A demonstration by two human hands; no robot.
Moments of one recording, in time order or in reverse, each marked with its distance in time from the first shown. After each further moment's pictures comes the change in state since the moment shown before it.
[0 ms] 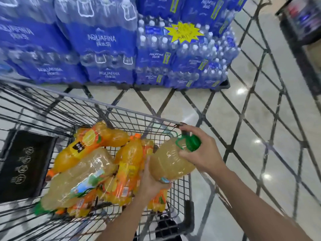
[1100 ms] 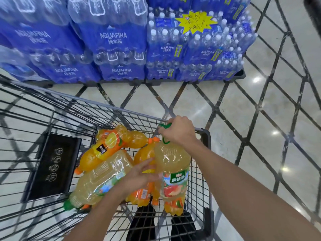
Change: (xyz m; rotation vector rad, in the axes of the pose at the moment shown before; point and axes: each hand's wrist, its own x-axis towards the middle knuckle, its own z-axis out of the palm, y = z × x) left_hand -0.035 0.044 -0.115 0.174 -0.257 -0.151; right_hand 0.079 -0.038 0.094 -0.501 -0.163 0.237
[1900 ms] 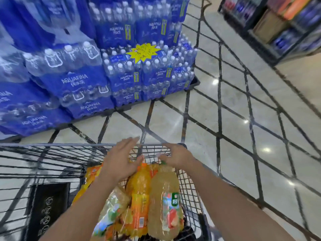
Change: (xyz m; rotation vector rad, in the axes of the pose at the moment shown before) left_hand -0.021 0.110 -0.007 1.063 0.412 0.625; right_hand -0.082 0.092 -0.009 0.201 -0.082 0.089
